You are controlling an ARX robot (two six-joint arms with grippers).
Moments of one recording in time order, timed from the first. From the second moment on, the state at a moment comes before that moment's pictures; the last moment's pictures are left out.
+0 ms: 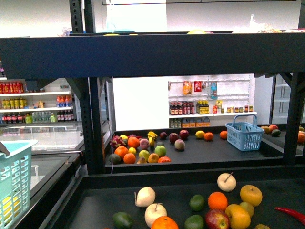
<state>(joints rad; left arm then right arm) 0.45 2.08 1.19 1.33 0.50 -1.64 0.00 0.01 0.02 0.00 0.00 -0.01</state>
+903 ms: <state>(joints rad) 0.50 2.16 1.18 1.39 0.55 -1.66 0.00 0.01 0.02 0.00 0.00 -0.01</state>
